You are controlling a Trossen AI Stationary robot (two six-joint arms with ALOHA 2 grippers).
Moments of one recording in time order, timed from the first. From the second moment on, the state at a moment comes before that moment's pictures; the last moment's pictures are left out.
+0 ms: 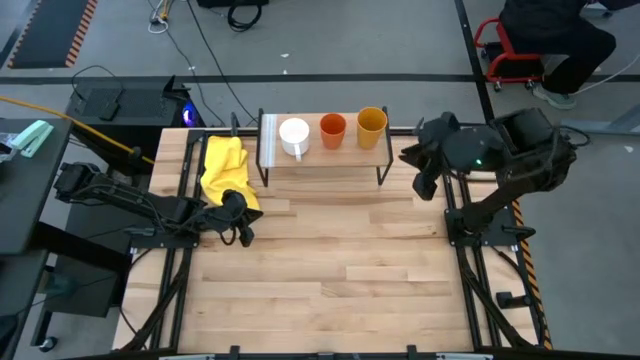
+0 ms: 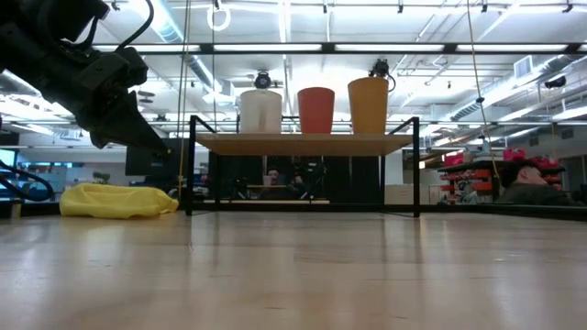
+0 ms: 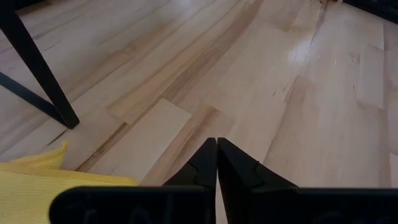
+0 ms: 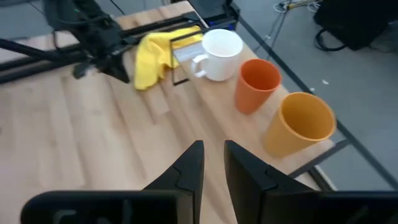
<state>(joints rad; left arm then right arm) -0.23 0.84 0.27 -0.07 -0.53 -0.60 0.26 1.42 2.14 -1.57 0.56 0.48</state>
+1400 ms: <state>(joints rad) -0.27 0.84 0.27 -0.01 -0.53 -0.57 0.99 1.01 0.63 -0.07 0.99 0.70</state>
